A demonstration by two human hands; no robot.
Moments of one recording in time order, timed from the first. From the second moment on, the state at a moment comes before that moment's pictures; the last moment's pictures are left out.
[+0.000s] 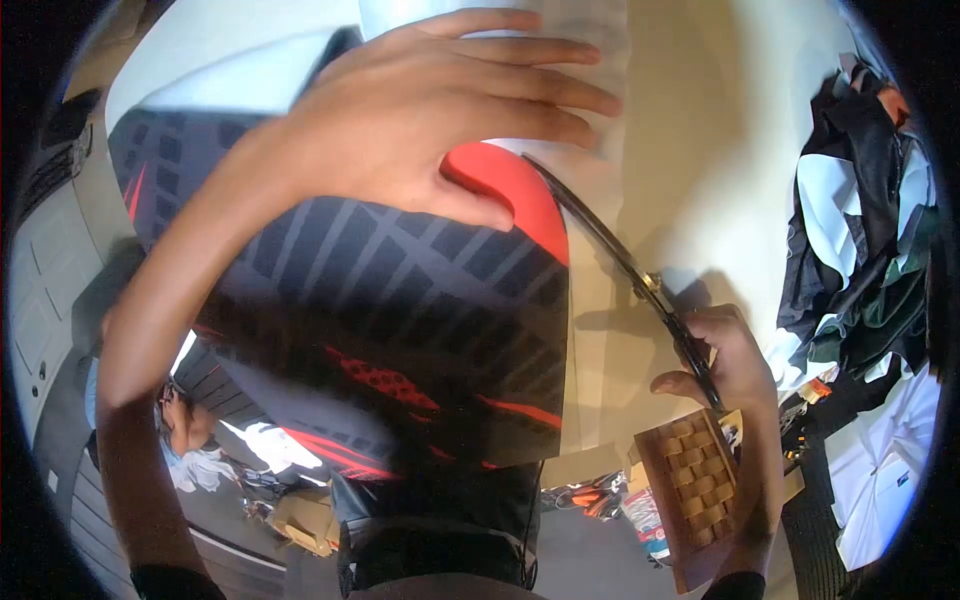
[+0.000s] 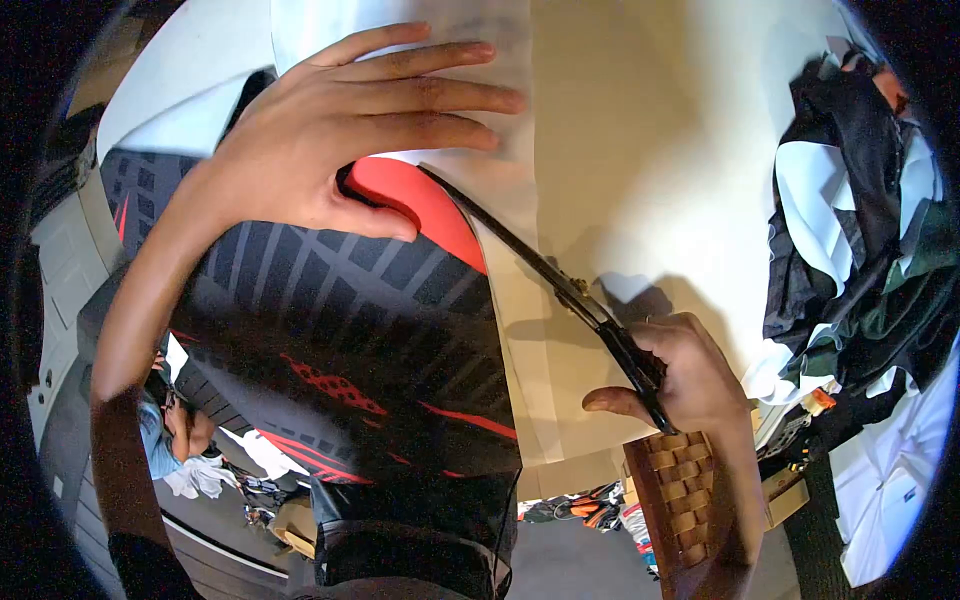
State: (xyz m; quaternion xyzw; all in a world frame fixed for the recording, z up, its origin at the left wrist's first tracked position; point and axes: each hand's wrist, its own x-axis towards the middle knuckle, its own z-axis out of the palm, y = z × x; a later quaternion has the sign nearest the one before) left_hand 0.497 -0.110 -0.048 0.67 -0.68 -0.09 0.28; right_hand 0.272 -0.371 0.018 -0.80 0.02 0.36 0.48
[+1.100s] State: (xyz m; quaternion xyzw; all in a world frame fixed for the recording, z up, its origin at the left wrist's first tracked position) left_hand 0.497 -0.103 -0.044 0.68 -0.67 -0.10 0.26; right_hand 0.296 -0.386 0.027 -0.82 -0.01 0.39 0.42
